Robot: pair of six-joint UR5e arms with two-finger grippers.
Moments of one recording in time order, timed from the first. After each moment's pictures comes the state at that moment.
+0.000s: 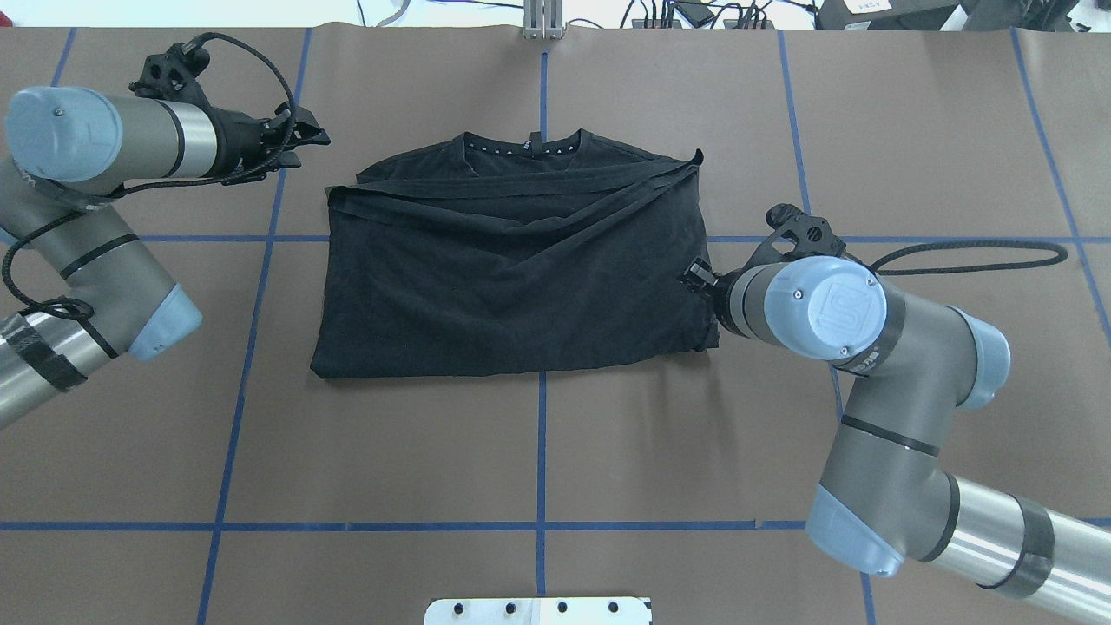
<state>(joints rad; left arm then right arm) -0.87 -1.99 -1.44 -2.52 -1.82 -1.59 0.48 -1.26 1.89 -1.36 1.50 1.85</state>
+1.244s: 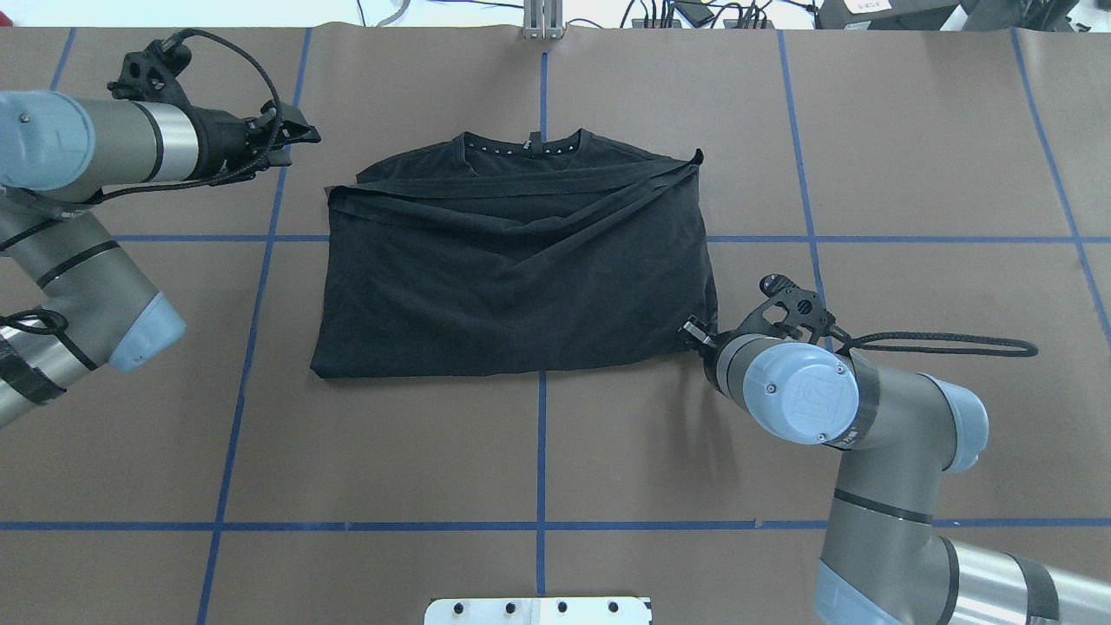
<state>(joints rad) -0.87 -1.95 -1.51 -2.52 -1.81 -1.59 0.38 -1.29 1.89 -1.36 1.42 1.99</state>
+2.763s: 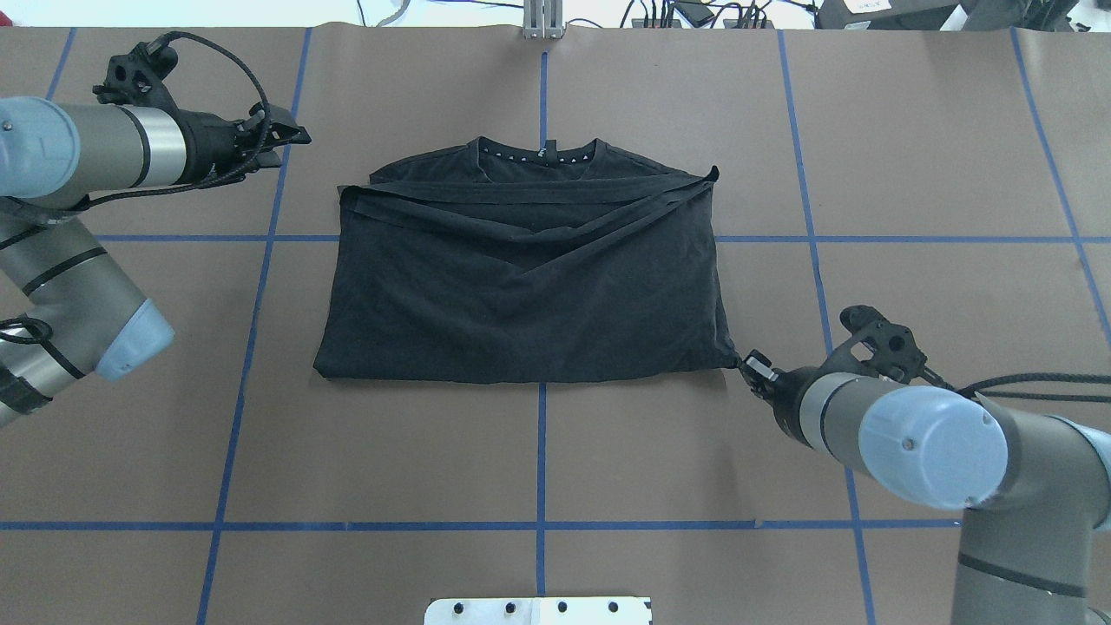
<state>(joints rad) -0.87 -1.92 -1.55 -2.52 -1.80 -1.59 0.29 -1.52 2.18 -1.37 1.45 2.11</state>
